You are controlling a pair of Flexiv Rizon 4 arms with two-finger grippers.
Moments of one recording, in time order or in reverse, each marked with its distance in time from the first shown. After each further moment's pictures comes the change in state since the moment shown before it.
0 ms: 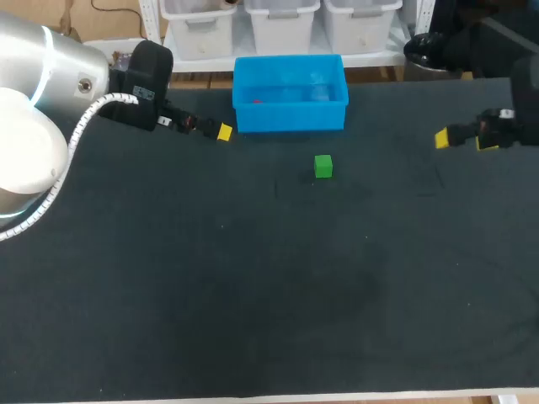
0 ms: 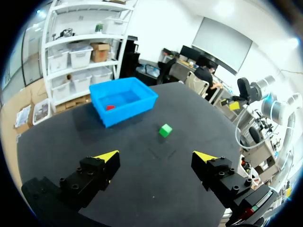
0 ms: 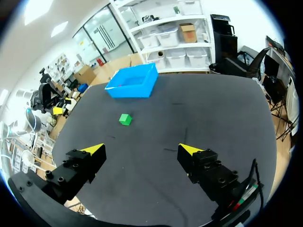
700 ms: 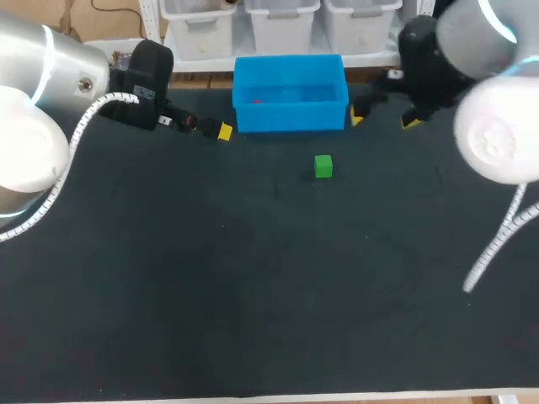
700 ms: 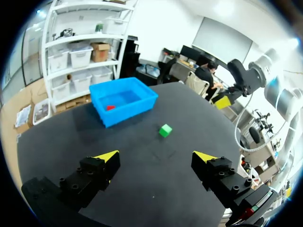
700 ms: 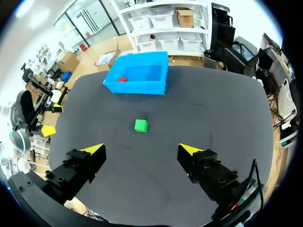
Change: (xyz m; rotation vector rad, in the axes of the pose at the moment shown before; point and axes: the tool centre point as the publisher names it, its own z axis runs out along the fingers) left arm 0.000 0.000 0.000 -0.002 0.002 -0.001; right arm -0.049 0.086 0.071 0.167 0.188 0.065
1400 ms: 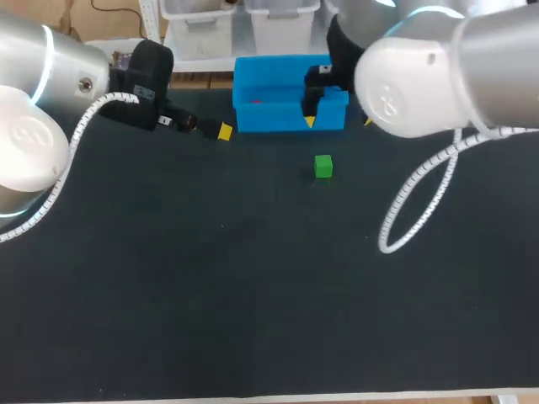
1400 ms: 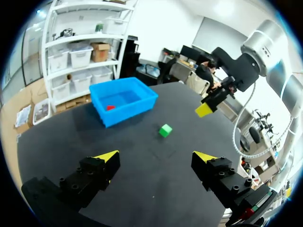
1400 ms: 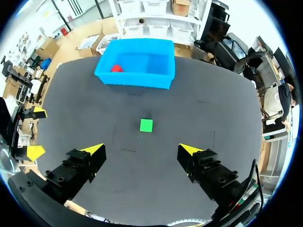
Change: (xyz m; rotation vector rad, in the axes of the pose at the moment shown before) left arm 0.000 0.000 0.000 0.000 0.000 0.000; right arm -0.015 0.044 0.042 0.200 0.165 0.011
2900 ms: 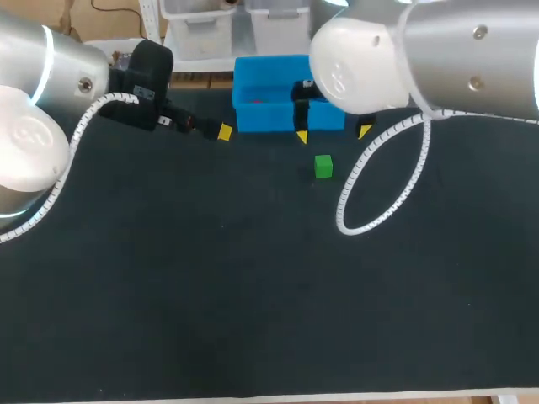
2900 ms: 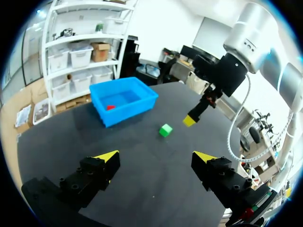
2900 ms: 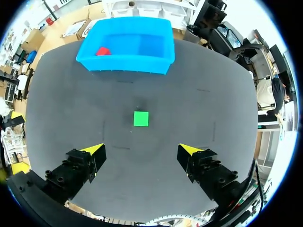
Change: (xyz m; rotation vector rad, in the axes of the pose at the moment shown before) left arm 0.000 0.000 0.000 0.000 0.000 0.000; right arm 0.003 -0.001 0.035 0.105 0.149 0.034
